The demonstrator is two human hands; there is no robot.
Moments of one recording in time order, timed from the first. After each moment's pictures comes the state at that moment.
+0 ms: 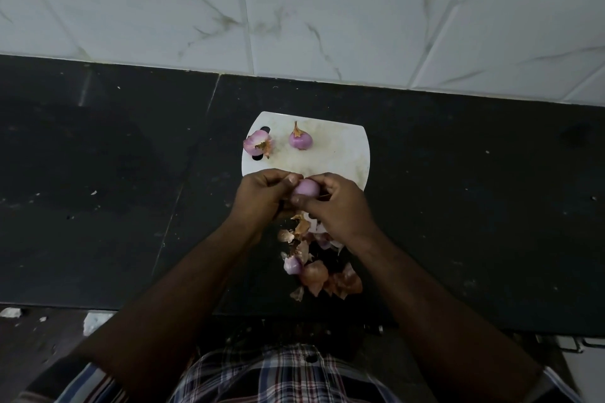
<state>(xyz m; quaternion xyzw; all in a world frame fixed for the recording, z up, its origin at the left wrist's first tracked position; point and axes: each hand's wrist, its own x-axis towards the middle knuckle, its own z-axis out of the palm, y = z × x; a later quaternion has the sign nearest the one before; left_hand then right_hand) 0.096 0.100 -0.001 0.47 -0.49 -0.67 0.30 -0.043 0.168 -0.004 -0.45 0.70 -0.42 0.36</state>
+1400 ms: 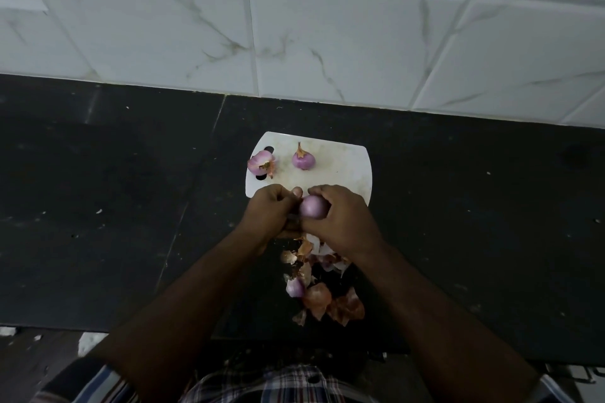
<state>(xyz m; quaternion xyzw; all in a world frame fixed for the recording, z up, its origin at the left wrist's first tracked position) 0.086 0.081 -0.001 0.51 -0.49 -0.66 0.24 -0.053 0.152 0.006 -0.56 0.73 -0.30 0.23</state>
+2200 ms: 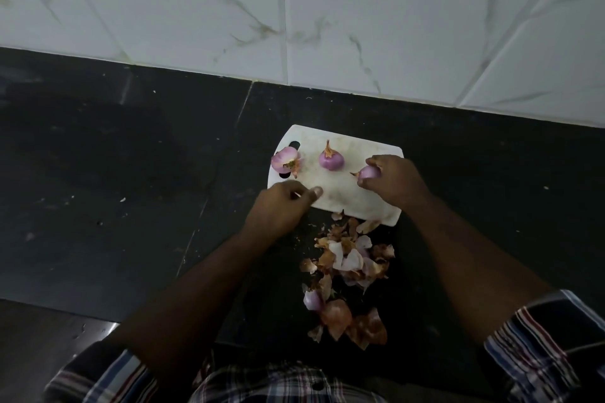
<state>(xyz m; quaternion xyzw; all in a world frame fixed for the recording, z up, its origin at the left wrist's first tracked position) 0.098 0.038 -0.029 0.55 -0.70 -0.44 0.12 -0.150 0.052 -0.032 -0.56 0.78 -0.14 0.23</state>
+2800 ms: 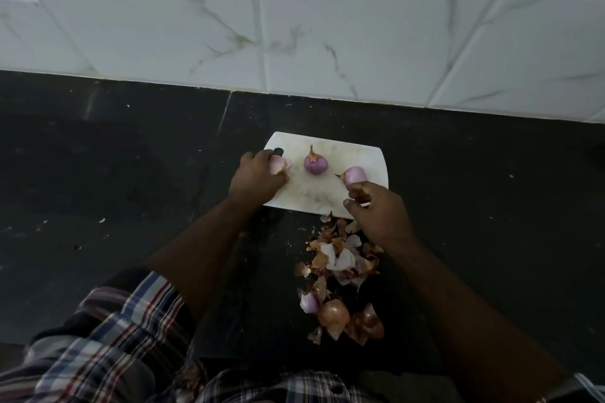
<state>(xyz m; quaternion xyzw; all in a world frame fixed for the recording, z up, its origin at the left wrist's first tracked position) 0.093 -0.037 -0.046 0.58 -0.74 -0.32 0.12 -0.099 0.122 -0.022 -0.48 0.80 -0.30 0.22</state>
